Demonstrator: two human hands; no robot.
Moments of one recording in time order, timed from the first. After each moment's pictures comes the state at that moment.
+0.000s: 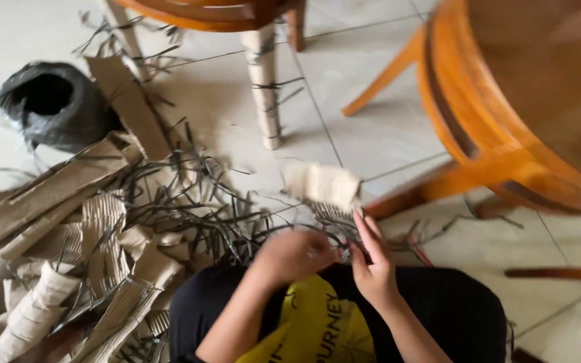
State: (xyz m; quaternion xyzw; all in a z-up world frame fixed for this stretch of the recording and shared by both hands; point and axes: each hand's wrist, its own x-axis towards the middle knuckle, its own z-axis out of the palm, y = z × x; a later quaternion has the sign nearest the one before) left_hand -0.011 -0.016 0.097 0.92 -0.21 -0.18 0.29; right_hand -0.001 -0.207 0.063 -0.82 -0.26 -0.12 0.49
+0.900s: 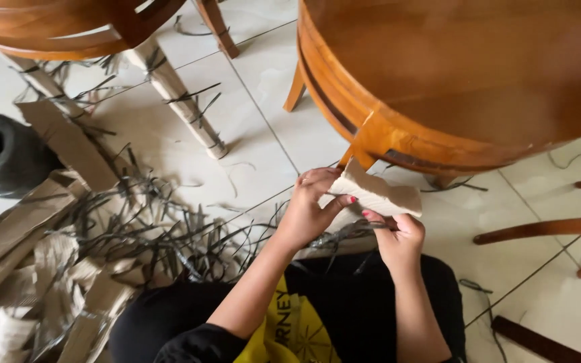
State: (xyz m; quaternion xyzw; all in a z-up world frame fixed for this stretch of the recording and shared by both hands) left_hand 0.088 -0.218 0.093 0.79 -0.16 0.14 0.58; right_hand 0.058 -0.408 0.023 -0.78 -0.03 -0.24 0.58
